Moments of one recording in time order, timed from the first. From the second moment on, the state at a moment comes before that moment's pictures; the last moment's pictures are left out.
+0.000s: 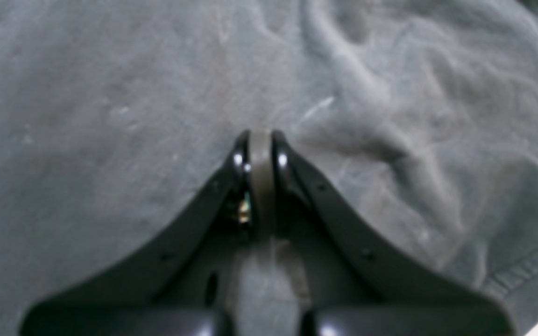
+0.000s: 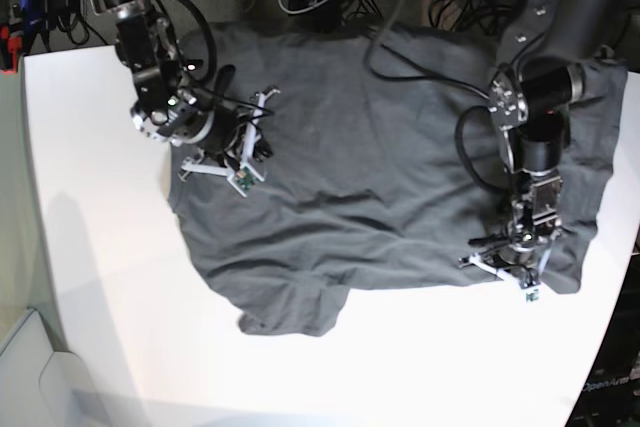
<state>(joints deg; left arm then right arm) -37.5 -10.1 -21.2 23.5 5.7 -8.9 9.8 -2.5 11.0 -12.3 84.9 3.2 30.3 -36.8</state>
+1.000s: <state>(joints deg) -29.5 -10.5 -21.1 57.0 -12.5 1.4 29.3 1.6 14.5 -12.0 90.7 -0.1 30.9 -44.0</state>
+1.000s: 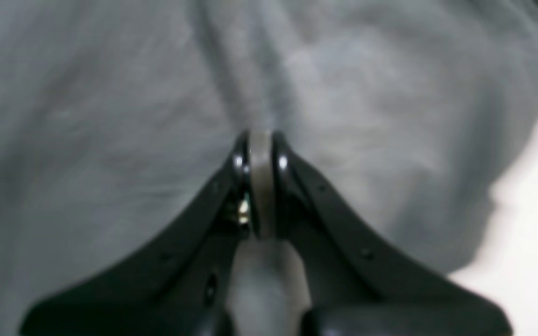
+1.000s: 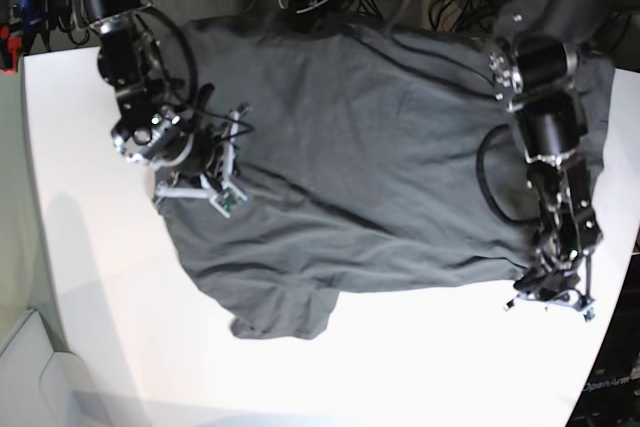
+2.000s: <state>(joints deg) -1.0 -11.3 -20.8 83.7 -11.8 1.3 41.1 10.0 13.1 -11.6 68.9 4.6 31.9 -29.8</state>
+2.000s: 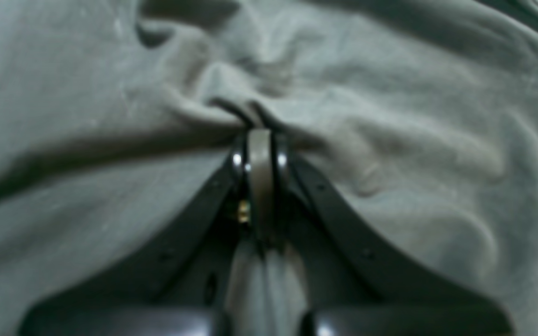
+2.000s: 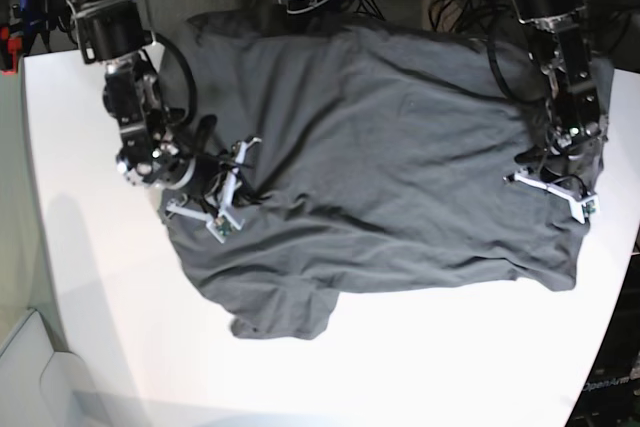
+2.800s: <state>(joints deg) -7.3 -9.7 -20.8 77.7 -11.8 1.1 40.8 17.2 18.2 -5.3 59.1 2.0 31.1 -26.7</state>
